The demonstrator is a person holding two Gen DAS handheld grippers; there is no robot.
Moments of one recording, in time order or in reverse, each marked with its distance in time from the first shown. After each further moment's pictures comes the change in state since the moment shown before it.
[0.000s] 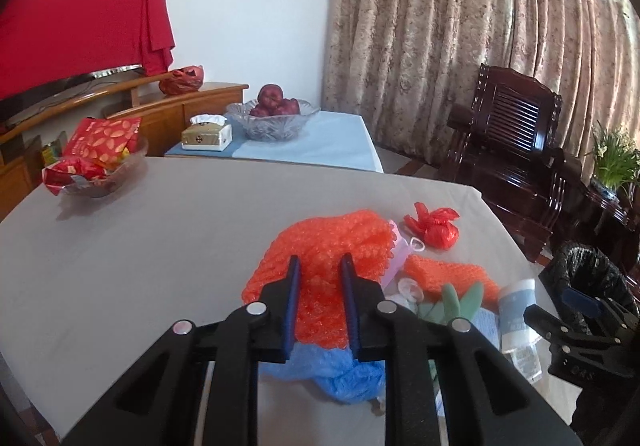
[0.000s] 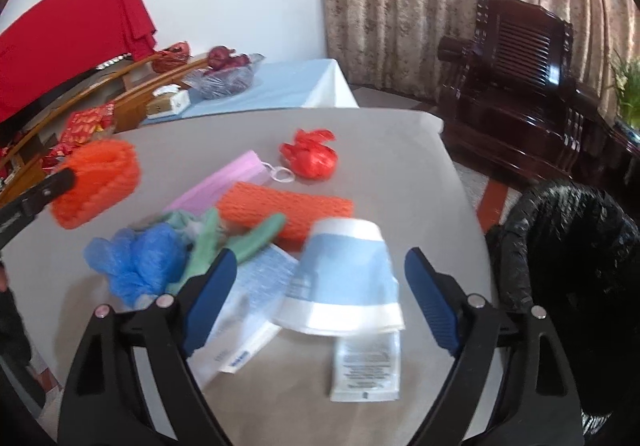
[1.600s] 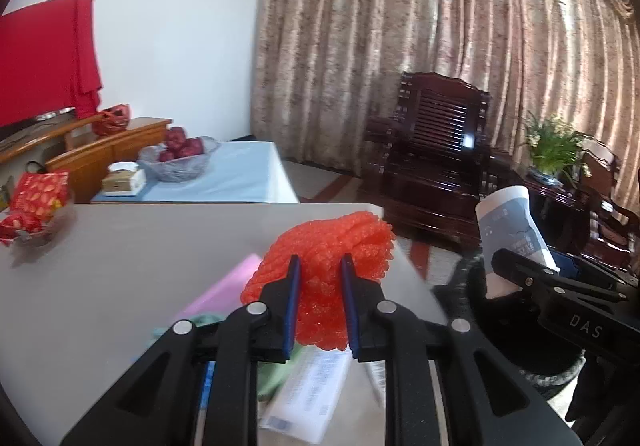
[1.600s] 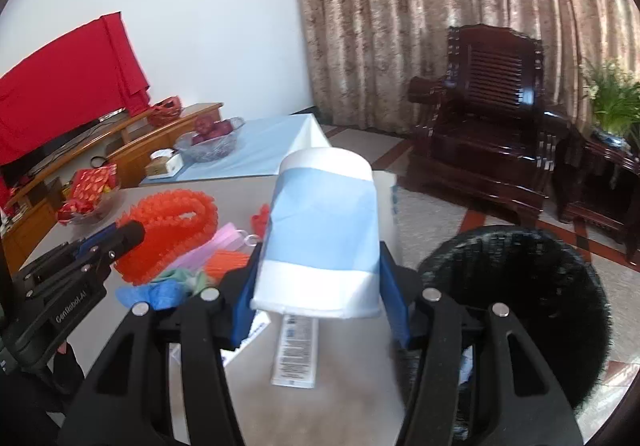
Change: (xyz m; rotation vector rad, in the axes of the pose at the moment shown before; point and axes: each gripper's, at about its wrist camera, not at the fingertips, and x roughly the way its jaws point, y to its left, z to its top) left arm -0.048 -0.135 0.025 0.119 -0.076 -0.224; right arm -0.114 -0.076 0.042 0.059 -0.158 -0.011
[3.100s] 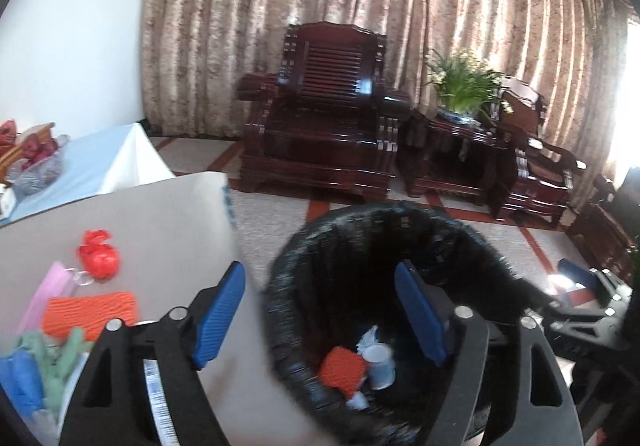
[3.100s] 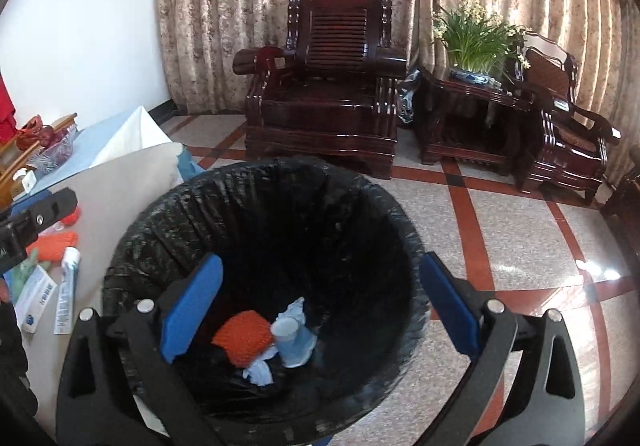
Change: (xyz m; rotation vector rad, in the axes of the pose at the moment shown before) left arm 0.100 -0.191 -0.016 0.164 0.135 -0.277; right arm -0.026 -0.220 -0.098 0.187 0.066 -0.435
